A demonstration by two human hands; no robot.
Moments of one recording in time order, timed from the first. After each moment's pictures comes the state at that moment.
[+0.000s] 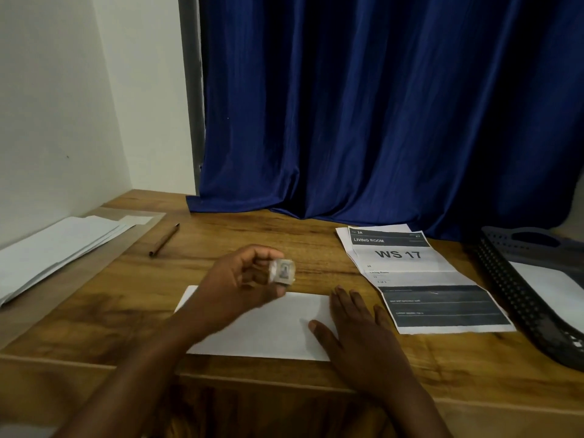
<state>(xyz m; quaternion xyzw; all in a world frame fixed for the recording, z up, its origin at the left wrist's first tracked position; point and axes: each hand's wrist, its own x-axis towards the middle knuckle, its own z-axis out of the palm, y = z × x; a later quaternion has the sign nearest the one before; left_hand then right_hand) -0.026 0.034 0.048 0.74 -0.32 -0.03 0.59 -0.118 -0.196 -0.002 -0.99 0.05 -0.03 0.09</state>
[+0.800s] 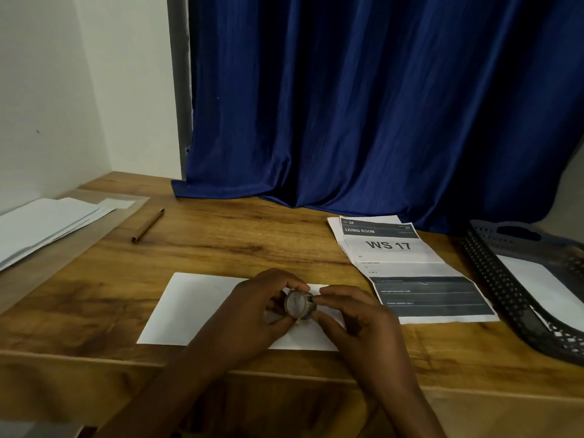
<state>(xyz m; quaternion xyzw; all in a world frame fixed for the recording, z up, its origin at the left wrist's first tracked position) -0.053 -0.002 0.011 0.78 -0.40 0.05 0.47 -0.141 -0.198 0.001 -0.89 -0.03 -0.30 0.36</state>
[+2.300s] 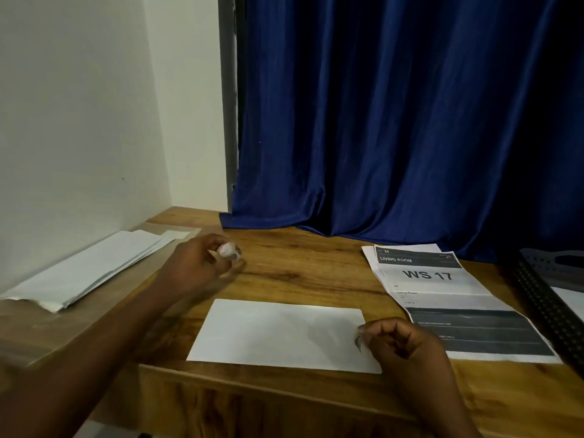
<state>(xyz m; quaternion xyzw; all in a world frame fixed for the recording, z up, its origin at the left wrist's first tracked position) 0.050 0.122 0.056 0.89 -0.16 0.16 0.39 -0.139 -0.209 0.007 -0.83 0.03 -0.23 0.51</state>
